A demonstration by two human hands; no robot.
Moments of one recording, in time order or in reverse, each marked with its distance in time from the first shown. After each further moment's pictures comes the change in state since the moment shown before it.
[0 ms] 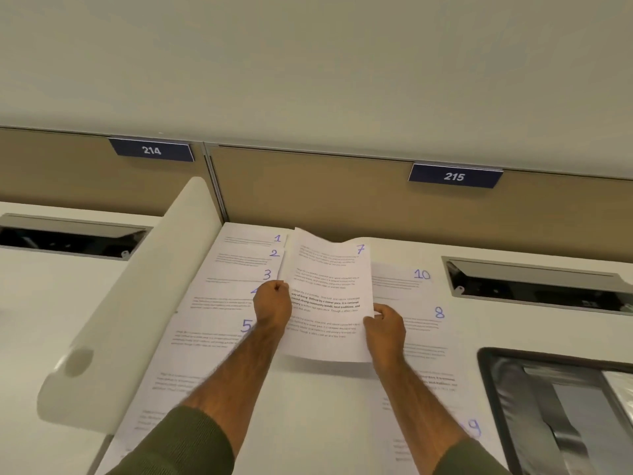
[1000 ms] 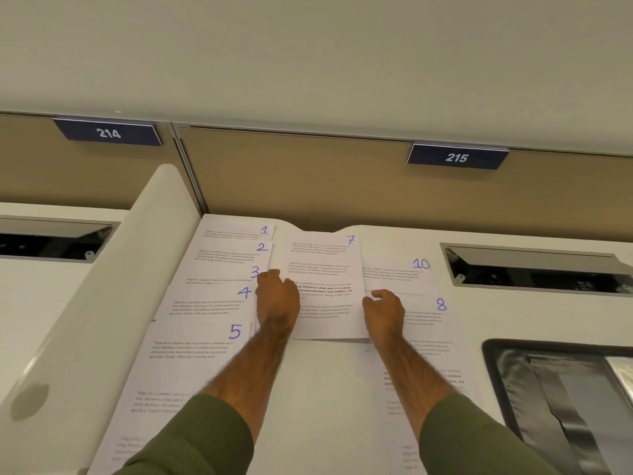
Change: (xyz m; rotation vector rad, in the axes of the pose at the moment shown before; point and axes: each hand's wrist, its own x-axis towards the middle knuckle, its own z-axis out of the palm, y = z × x) left_hand 0.034 -0.013 0.041 0.240 -0.034 0.091; right_hand 0.056 0.002 0.027 -0.152 0.071 0.108
